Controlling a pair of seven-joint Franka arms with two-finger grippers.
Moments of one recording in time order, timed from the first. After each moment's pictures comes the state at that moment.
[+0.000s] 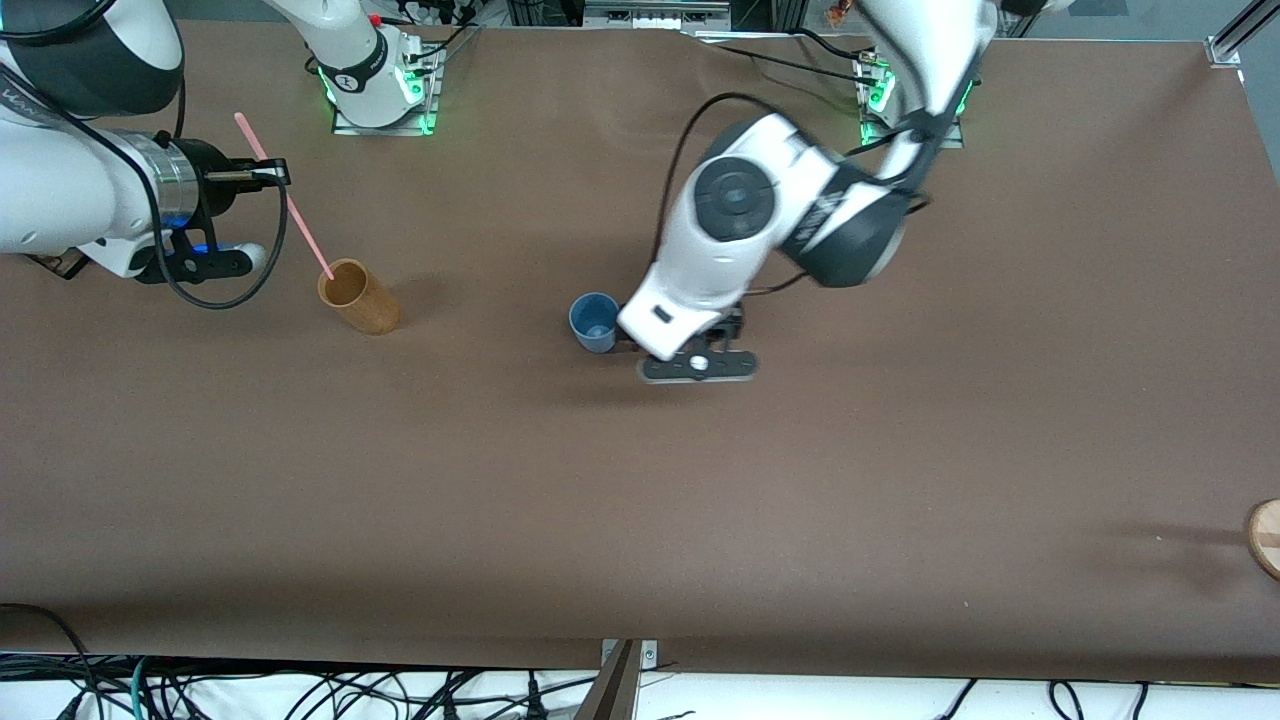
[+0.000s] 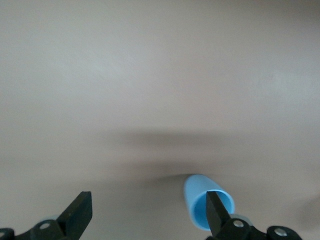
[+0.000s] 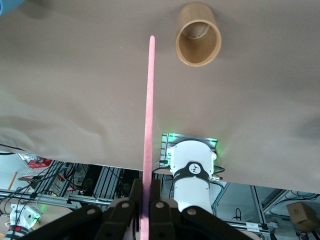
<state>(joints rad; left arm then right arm) -0.51 0.61 -0.09 -1.13 -0.06 1.81 -0.64 0.18 0.21 -0.04 -1.45 0.17 1.05 0.09</state>
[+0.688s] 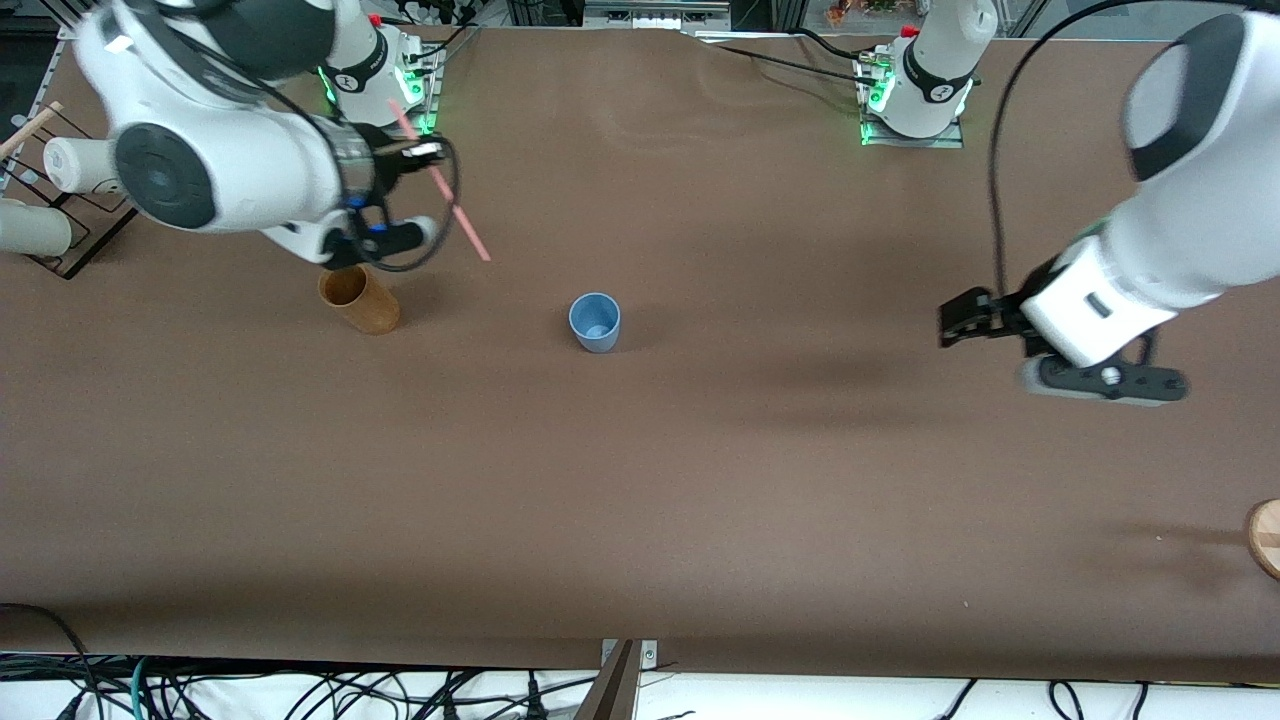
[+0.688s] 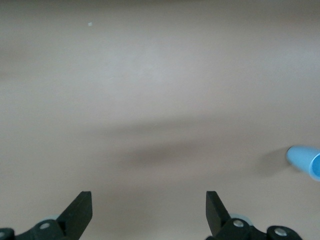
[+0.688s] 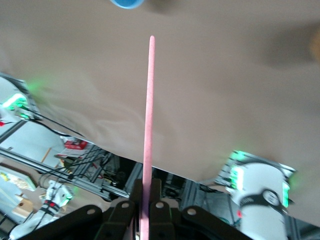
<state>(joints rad) -0.08 0.35 -0.09 -1.21 -0.06 1.51 -0.07 0.42 0.28 -0.03 -1.45 0.47 1.22 0.22</state>
